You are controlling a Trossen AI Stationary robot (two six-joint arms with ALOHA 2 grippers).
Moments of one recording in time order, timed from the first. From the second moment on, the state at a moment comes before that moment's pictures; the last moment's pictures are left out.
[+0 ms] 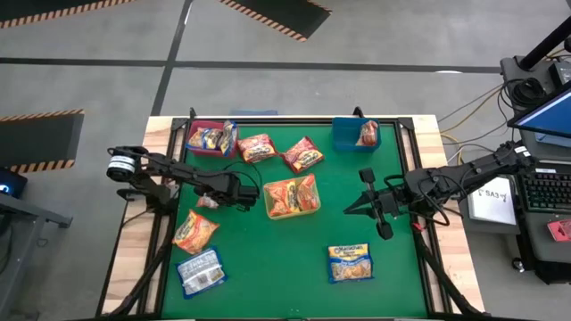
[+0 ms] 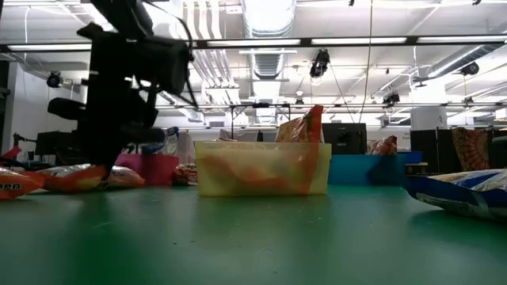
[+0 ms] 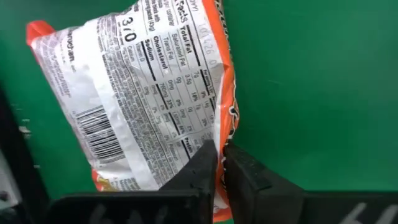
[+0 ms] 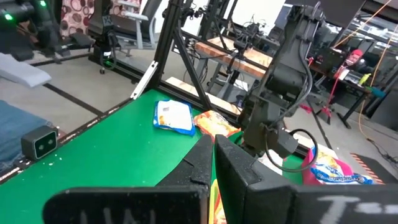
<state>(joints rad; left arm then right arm) -0.04 1.62 0.91 -1.01 -0.24 -1.26 0.30 0.82 0.63 0.08 0.00 -0.33</state>
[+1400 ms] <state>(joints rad) -0.47 1.55 1.37 -0.65 -0.45 -0.53 0.25 1.14 0.78 0.16 0.04 -0.16</state>
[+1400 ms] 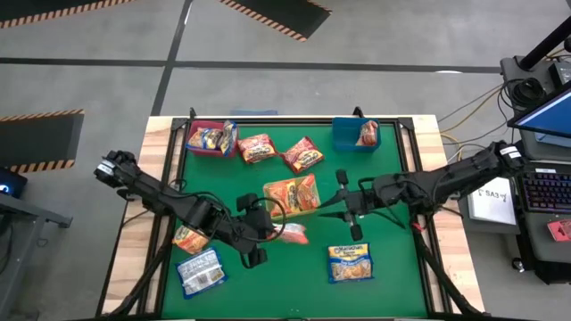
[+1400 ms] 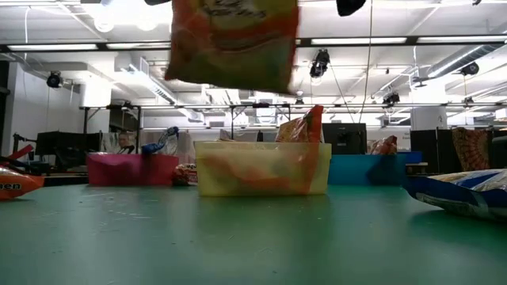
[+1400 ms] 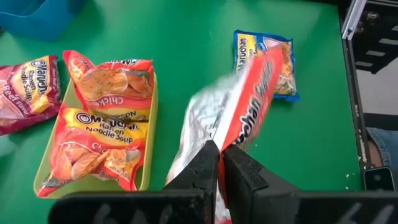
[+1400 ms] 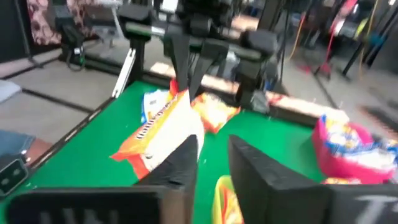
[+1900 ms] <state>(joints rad) -0.46 1.55 1.37 -0.65 -0.62 -0.64 0.25 1.37 0.94 0.05 0.08 -0.17</state>
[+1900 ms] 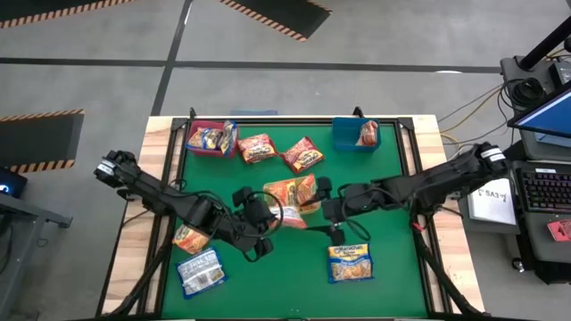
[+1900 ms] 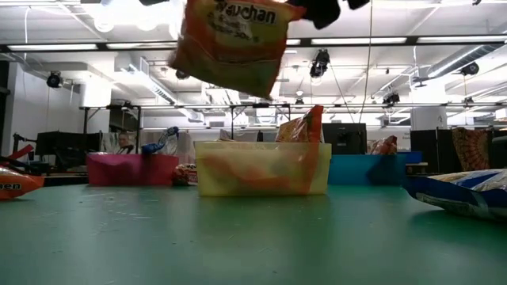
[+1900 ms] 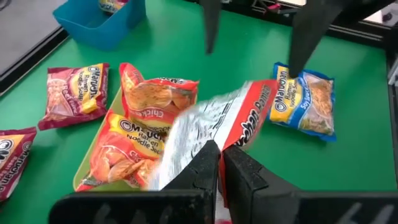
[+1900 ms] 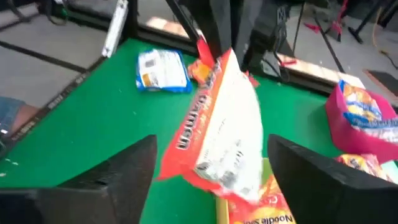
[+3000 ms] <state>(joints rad) -0.44 1.55 1.38 -0.55 -0.62 -0.50 0.23 1.52 1.02 0.08 0.08 -0.10</state>
